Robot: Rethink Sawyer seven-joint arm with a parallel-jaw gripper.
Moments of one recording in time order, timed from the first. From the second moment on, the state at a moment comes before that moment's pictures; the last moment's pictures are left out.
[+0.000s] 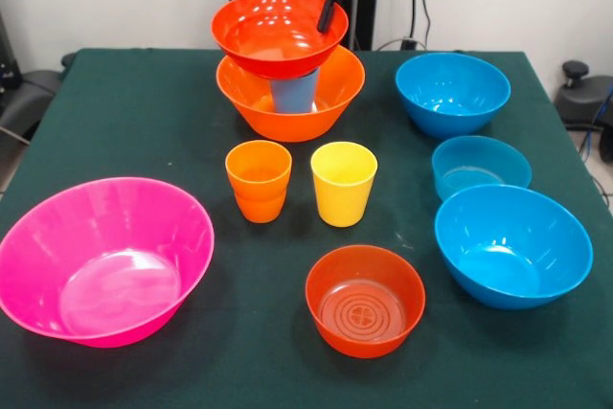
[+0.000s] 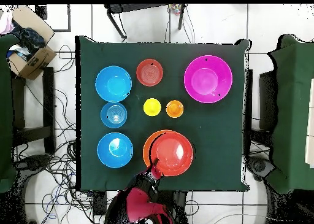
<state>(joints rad) 0.26 -0.48 -0.49 2.27 -0.10 -0.62 1.22</state>
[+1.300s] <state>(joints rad) 0.22 -0.48 -0.49 2.27 -0.11 -0.62 1.22</state>
